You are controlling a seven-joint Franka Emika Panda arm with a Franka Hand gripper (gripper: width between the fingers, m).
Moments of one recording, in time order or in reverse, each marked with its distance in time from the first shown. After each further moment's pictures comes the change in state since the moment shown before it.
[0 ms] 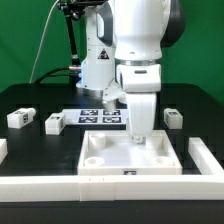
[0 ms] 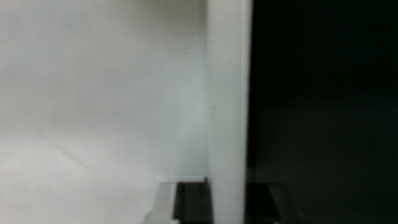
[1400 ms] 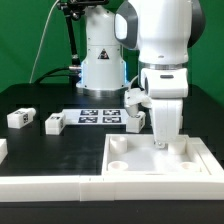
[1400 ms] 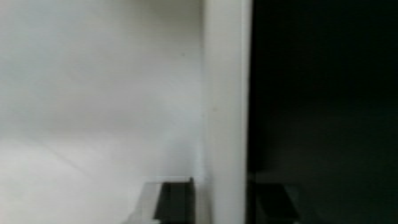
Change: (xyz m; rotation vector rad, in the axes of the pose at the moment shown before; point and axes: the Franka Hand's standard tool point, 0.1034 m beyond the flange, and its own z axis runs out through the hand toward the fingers) arm 0.038 0.014 0.000 0.032 -0.005 0.084
